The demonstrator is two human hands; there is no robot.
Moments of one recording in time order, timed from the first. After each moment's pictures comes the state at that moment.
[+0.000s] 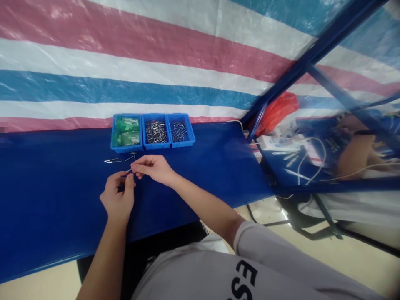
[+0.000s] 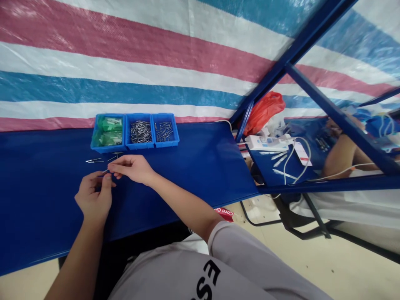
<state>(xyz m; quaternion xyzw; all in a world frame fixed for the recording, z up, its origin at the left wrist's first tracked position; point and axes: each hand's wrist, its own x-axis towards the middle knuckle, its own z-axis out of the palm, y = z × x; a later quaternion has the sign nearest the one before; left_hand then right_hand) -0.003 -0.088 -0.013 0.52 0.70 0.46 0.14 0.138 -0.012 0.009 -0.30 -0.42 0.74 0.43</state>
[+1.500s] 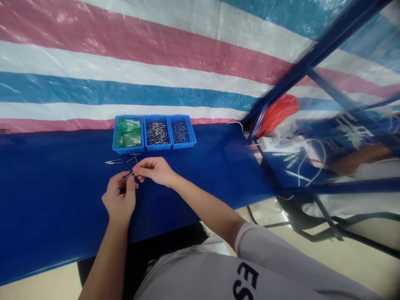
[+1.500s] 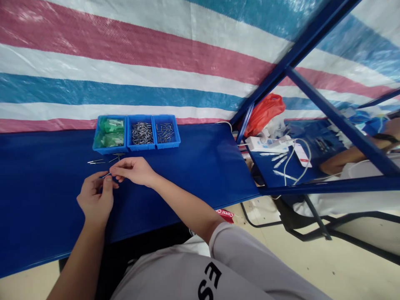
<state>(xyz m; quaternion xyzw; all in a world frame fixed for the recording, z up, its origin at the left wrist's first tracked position) -0.001 -0.090 -0.012 0.51 0.69 0.47 0.18 0.138 -0.012 0.006 -0.31 -0.43 0.75 0.39</state>
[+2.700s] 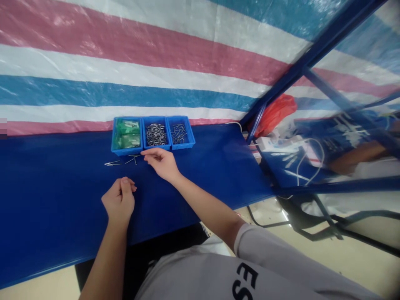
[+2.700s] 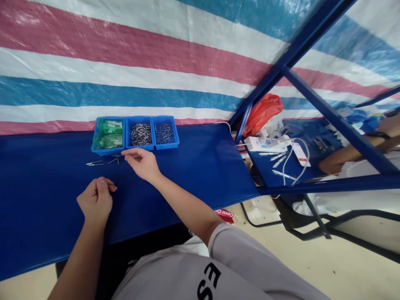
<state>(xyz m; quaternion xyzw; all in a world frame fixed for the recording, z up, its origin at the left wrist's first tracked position) -0.006 -0.089 -0.011 0.54 0.69 0.44 0.18 0.150 0.003 -0.001 -0.43 -0.54 0.53 0.49</state>
